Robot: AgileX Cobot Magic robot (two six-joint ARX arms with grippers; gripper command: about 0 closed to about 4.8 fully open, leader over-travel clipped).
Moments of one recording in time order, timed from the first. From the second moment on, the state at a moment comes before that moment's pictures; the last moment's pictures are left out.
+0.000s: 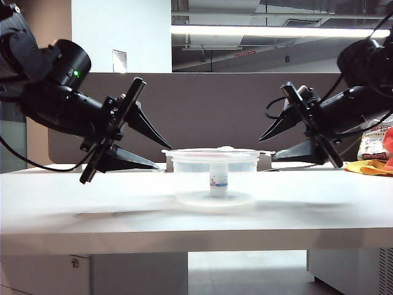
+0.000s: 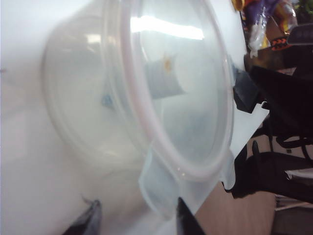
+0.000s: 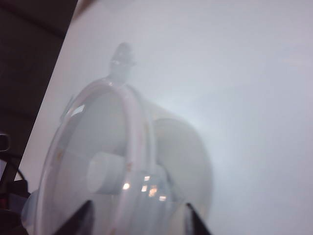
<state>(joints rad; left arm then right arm) -0.30 1.78 0.96 0.20 0.77 -0.69 0.12 1.86 1.07 0.27 -0.74 0.58</state>
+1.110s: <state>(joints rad) -0.07 1.76 0.96 0.24 1.01 -0.65 0.15 1.88 1.07 0.64 -0.87 0.79</state>
